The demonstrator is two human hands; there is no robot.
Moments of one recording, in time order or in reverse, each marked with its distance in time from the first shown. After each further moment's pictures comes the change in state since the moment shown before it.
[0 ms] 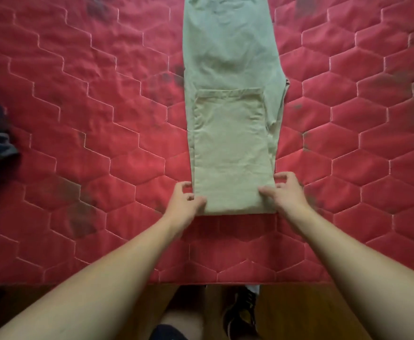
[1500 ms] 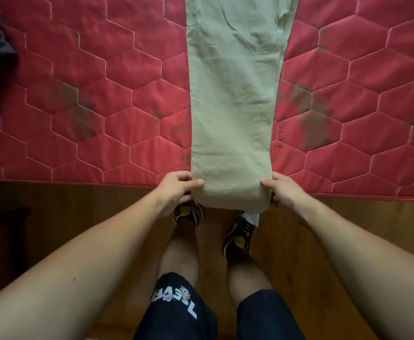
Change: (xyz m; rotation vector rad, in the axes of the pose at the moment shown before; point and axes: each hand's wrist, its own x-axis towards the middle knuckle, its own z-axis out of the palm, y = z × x) left_hand -0.095 -0.159 -0.004 -0.087 -0.144 -0.211; right_hand -0.092 0.177 -0.021 0.012 -0.378 0.203
